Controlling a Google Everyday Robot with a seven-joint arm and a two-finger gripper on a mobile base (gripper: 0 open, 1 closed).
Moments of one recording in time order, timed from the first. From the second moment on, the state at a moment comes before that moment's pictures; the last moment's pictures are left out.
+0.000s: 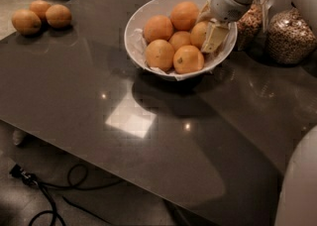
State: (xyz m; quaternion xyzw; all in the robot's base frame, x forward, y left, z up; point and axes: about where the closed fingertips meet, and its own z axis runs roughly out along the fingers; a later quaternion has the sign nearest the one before) arm 0.689 -0.146 0.915 -0.71 0.65 -0.03 0.26
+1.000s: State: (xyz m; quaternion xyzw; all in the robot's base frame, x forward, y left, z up) arm 0.683 -0.136 0.930 -0.72 0.64 -0.02 0.28
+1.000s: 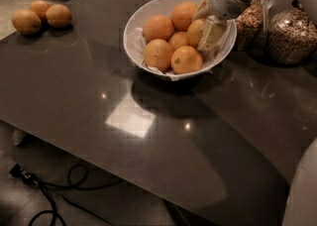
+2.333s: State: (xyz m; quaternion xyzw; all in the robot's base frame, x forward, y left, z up) arm 0.639 -0.106 0.984 -0.67 0.63 0.09 0.38
